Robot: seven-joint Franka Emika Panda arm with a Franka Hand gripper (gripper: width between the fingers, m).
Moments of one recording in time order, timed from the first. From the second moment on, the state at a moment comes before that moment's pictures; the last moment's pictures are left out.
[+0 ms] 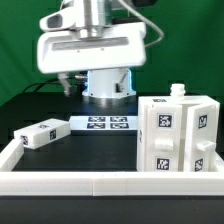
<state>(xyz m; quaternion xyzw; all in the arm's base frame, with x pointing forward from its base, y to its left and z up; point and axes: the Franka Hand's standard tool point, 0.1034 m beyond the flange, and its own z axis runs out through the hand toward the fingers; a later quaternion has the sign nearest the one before) 0.488 -0.077 0.118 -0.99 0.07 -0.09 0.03</state>
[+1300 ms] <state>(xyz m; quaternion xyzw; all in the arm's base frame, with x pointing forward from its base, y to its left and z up) 0.432 -0.178 0.074 -0.94 0.33 -0.06 0.01</state>
